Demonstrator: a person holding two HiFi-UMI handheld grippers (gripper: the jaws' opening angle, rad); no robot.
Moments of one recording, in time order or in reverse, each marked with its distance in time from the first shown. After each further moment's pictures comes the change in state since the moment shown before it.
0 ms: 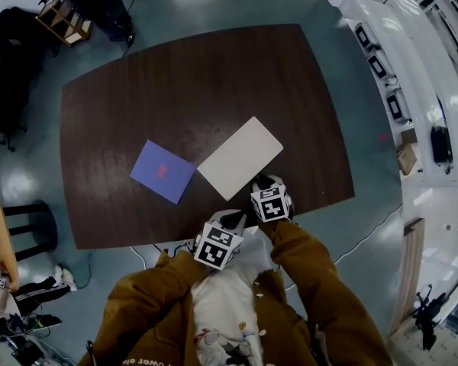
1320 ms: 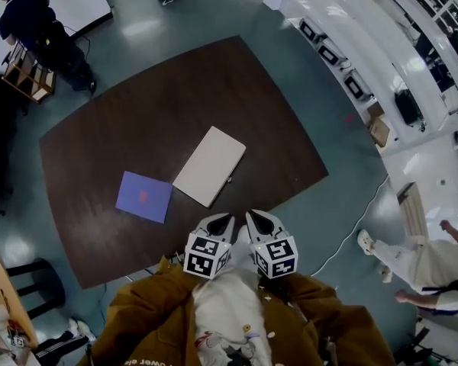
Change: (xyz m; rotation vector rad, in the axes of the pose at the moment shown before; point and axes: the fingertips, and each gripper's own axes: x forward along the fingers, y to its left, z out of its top) left arm -0.036 -0.047 0.024 0.129 -0.115 -0.082; right arm -0.196 0.058 -0.010 0.228 -0.411 -0.075
